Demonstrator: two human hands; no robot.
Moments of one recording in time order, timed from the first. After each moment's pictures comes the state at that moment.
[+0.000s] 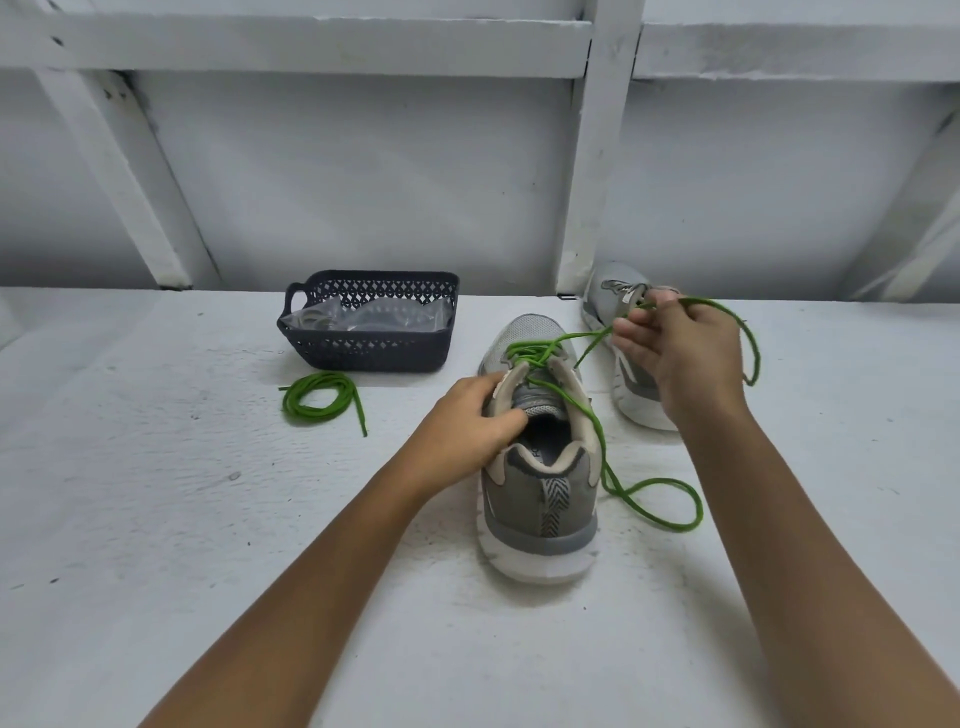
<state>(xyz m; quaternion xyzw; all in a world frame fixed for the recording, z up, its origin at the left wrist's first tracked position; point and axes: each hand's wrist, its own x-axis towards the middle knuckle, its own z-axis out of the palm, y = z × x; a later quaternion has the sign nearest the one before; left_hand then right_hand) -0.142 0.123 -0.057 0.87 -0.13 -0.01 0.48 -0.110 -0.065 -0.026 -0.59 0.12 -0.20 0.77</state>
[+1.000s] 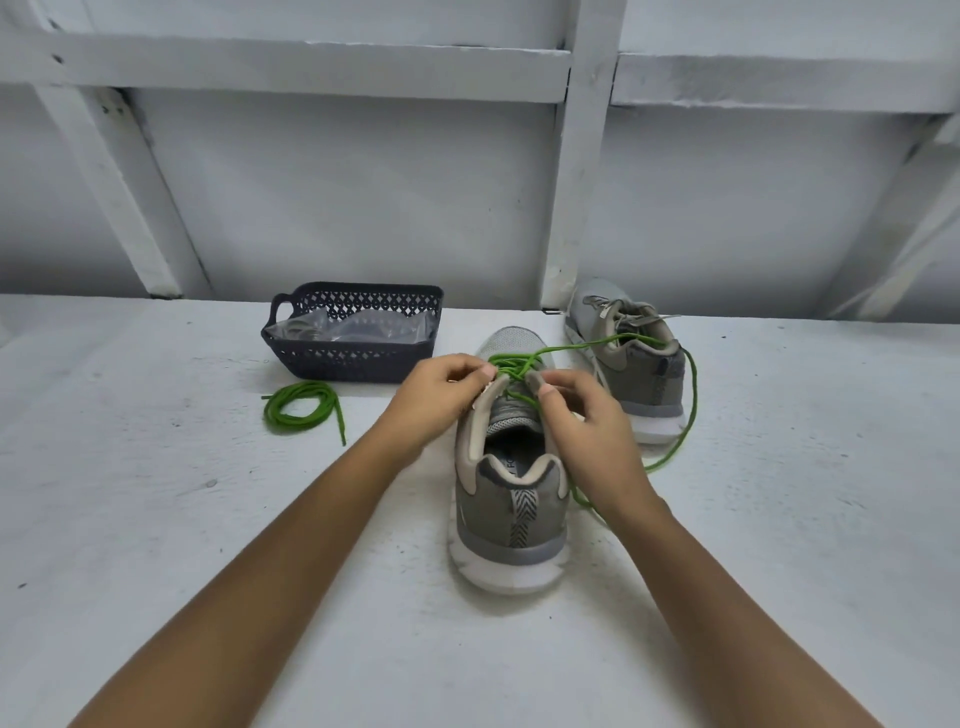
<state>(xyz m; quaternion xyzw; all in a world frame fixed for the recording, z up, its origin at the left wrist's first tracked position) -0.106 0.120 -0.059 0.80 -0.08 0.00 0.60 -0.148 -0.032 -0.072 -0.79 0.01 -0.14 0.60</state>
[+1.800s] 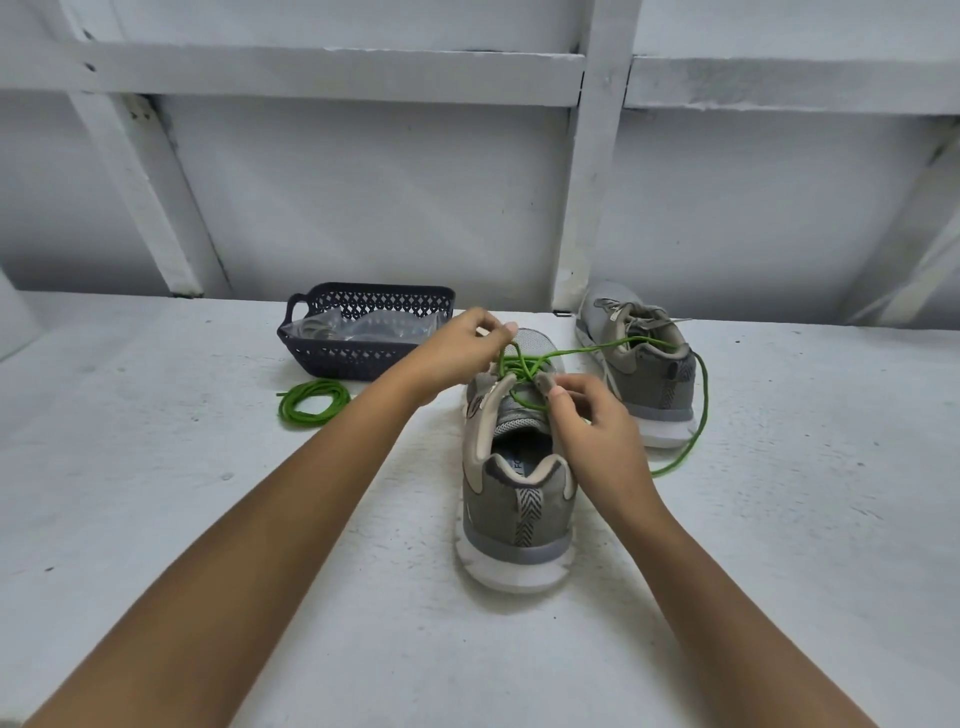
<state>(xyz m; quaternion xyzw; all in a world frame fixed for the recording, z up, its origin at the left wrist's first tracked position) -0.070 0.112 -0.029 0.87 -0.08 -0.05 0.49 -0.154 -0.033 -0.069 -0.79 -0.01 -0.14 0.60</state>
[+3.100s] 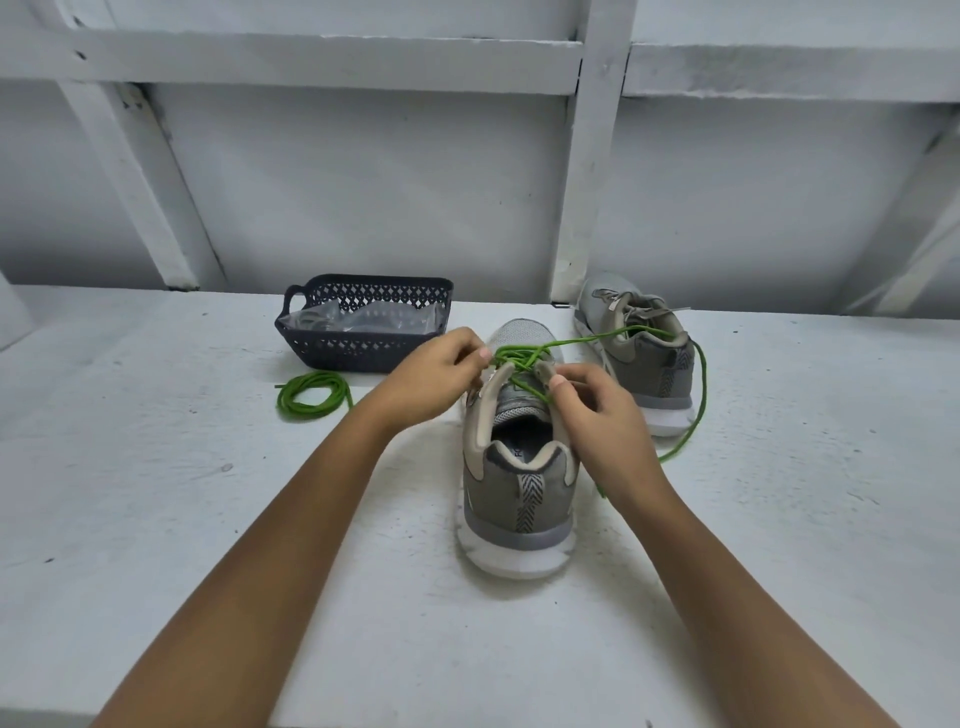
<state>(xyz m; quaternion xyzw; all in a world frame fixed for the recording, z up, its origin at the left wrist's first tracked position) -0.099 0.135 -0.048 0.88 -0.15 0.02 0.44 -0.155 -0.038 -0.069 -0.79 -0.01 -0.13 0.60</state>
